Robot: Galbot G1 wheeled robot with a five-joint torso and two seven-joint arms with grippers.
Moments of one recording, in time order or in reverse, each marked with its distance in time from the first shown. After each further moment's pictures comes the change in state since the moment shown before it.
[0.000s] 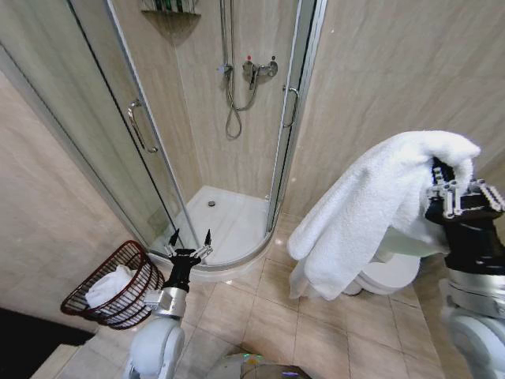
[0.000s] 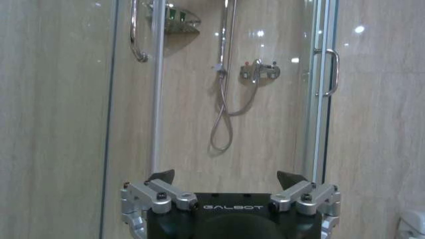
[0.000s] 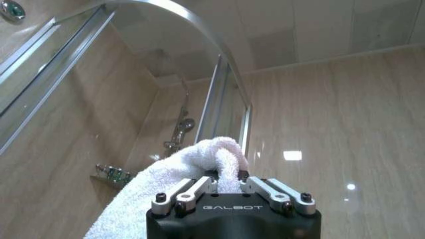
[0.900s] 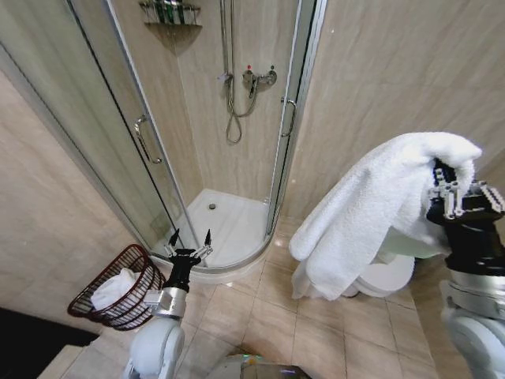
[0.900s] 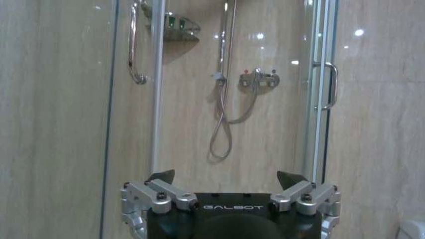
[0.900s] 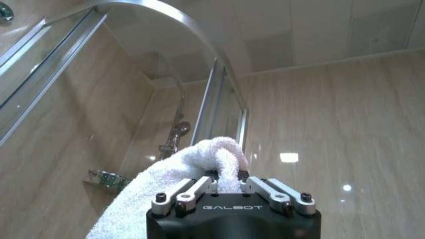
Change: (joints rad) left arm 0.000 0.000 0.000 0.000 0.000 0.000 0.000; right arm -0.011 0.009 0.005 0.000 -0.004 0.001 0.005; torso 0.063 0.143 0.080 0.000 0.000
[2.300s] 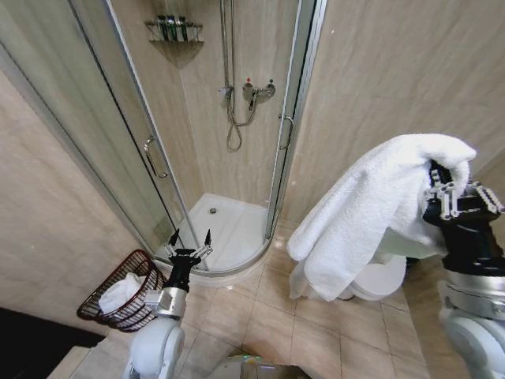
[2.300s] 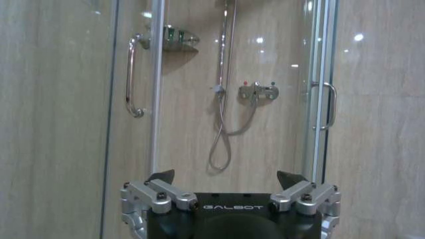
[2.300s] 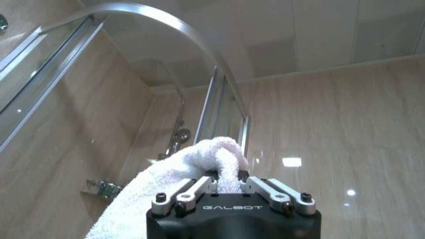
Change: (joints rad) left arm 0.000 0.000 0.000 0.000 0.000 0.000 0.000; right arm -0.002 -0.004 -0.010 0.000 -0.006 0.005 -0.001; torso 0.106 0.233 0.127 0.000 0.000
